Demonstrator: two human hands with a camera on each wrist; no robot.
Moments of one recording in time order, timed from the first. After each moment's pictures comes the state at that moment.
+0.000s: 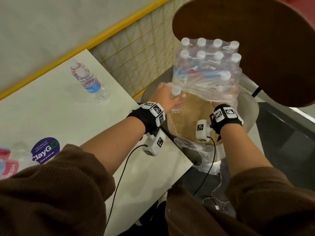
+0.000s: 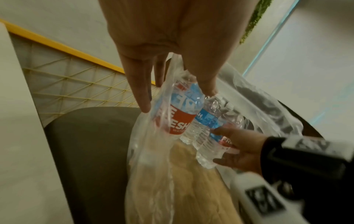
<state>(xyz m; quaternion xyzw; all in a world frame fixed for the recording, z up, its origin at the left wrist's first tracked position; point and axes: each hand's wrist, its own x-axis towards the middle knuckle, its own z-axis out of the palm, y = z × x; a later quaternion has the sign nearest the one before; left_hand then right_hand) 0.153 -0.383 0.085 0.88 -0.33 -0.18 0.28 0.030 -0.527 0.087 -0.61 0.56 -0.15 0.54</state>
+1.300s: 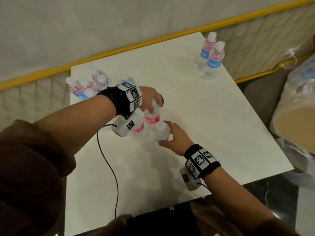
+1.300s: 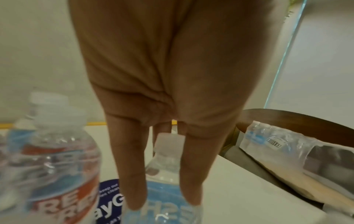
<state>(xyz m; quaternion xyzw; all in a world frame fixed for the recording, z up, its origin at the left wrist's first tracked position) 0.182 0.068 0.165 0.92 -0.22 -0.34 0.02 0.052 -0.060 0.062 -0.86 -0.03 0.17 0.48</state>
